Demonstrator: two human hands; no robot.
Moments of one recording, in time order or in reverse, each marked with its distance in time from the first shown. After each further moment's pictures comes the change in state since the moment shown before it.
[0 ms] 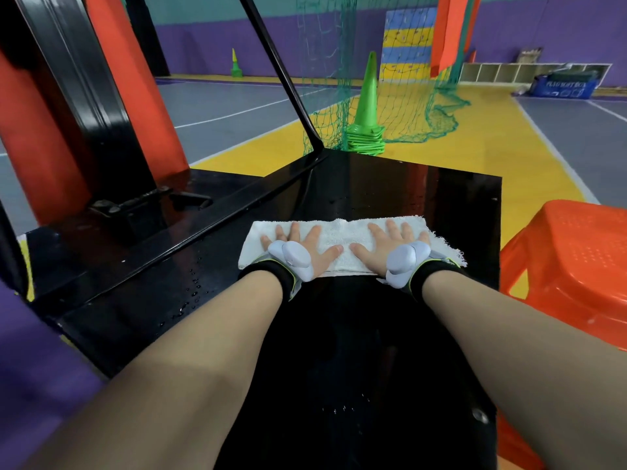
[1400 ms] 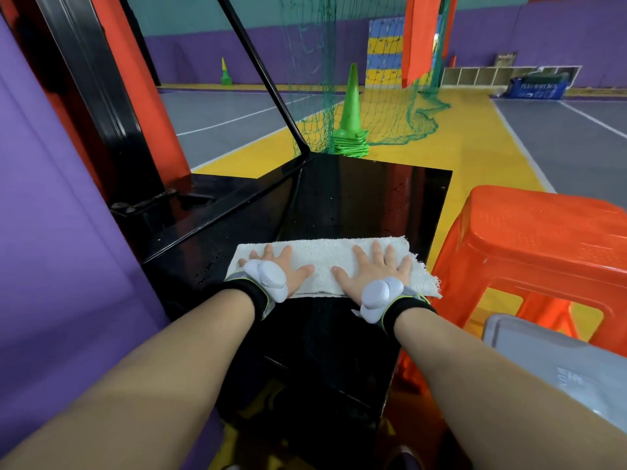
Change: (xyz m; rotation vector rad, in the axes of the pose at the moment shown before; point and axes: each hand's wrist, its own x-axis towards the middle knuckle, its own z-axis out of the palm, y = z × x) left_hand -0.174 -0.015 -0.025 0.115 -0.082 -0.028; right_hand -0.179 0.007 -0.016 0.075 -0.031 0.035
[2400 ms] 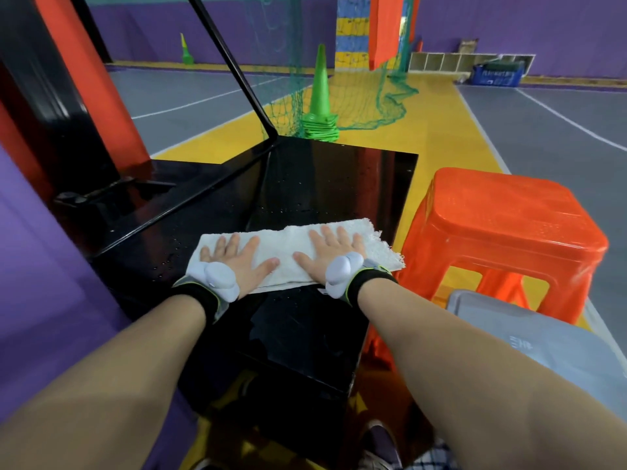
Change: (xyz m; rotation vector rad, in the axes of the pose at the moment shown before) left_hand 0.009 -0.021 0.023 0.021 0.075 0.096; right_hand 0.033 -0.007 0.020 0.073 0.025 -0.167
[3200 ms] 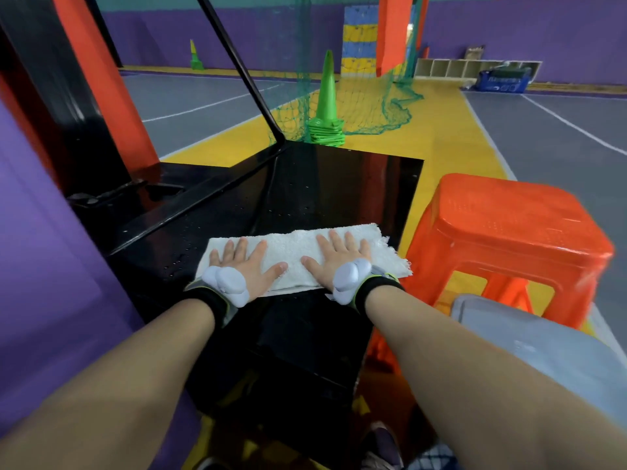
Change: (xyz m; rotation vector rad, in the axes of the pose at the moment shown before) left_hand -0.017 0.006 -0.003 -0.007 -0.017 -0.001; right_hand -0.023 -0.002 -0.011 -0.080 -0.057 0.022
